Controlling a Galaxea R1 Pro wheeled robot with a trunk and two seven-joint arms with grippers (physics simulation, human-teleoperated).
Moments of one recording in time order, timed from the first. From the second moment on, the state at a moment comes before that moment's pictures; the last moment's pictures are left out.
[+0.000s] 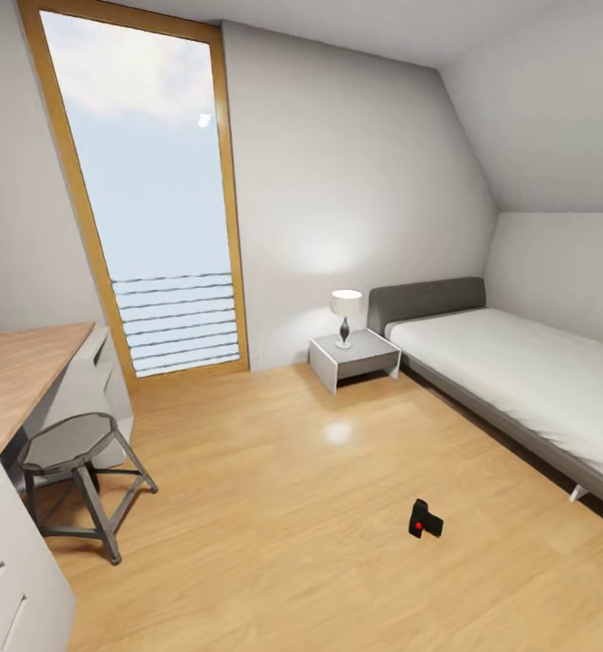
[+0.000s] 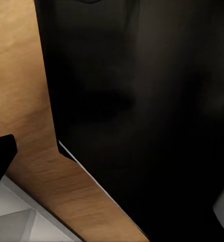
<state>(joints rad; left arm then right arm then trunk) 0.00 -0.01 0.00 -0.02 0.00 0.19 0.00 0.00 -0.04 0.00 -0.02 0.00 -0.21 0.00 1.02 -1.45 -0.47</state>
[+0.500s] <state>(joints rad) 0.00 -0.01 0.00 -0.02 0.00 0.18 0.00 0.00 -0.04 0.00 -0.02 0.00 -0.21 0.00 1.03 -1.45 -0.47</state>
